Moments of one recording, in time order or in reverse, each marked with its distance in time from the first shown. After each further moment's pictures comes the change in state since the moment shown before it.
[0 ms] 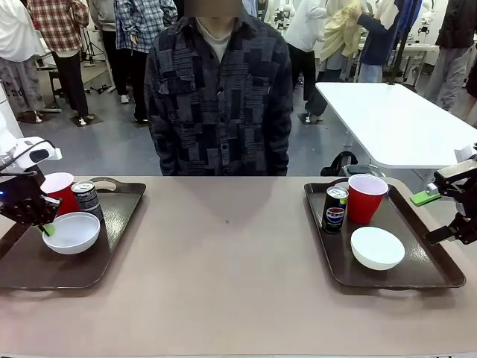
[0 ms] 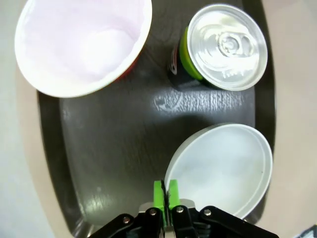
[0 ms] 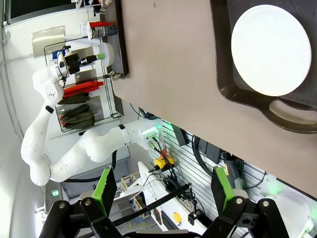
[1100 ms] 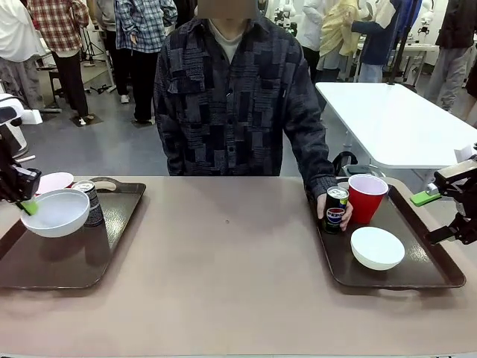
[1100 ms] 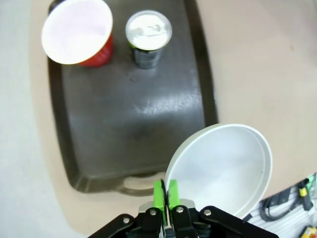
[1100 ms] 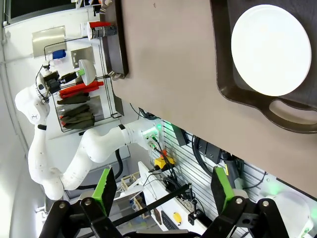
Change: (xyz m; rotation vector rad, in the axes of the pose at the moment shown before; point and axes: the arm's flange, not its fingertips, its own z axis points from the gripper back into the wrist) left arm -0.048 -0.017 0.113 -0.061 -0.040 -0.064; right arm 0.000 0.000 0.000 0.000 0.000 0.000
